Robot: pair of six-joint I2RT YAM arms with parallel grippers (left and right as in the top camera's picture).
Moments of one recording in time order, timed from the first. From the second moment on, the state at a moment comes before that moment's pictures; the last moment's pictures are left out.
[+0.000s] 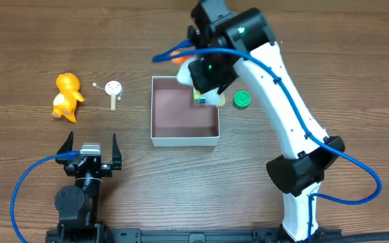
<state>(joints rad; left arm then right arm) 0.07 0.03 0.01 -0.07 0.03 0.16 0.55 2.12 2.40 -1.64 -0.12 0.06</state>
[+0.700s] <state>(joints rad) 0.07 0.03 0.01 -0.07 0.03 0.16 0.56 2.12 2.05 -1.35 -0.12 0.23</state>
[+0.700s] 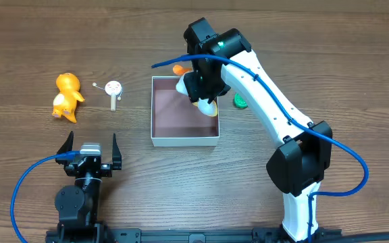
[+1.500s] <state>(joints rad) 0.07 0.03 0.01 -0.07 0.03 0.16 0.57 2.12 1.87 -1.25 -0.20 -0.37</state>
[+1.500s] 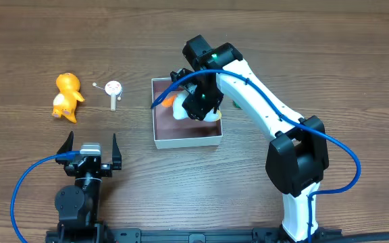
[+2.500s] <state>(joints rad) 0.07 0.03 0.01 -0.07 0.03 0.16 0.56 2.12 2.00 -1.16 -0.02 0.09</state>
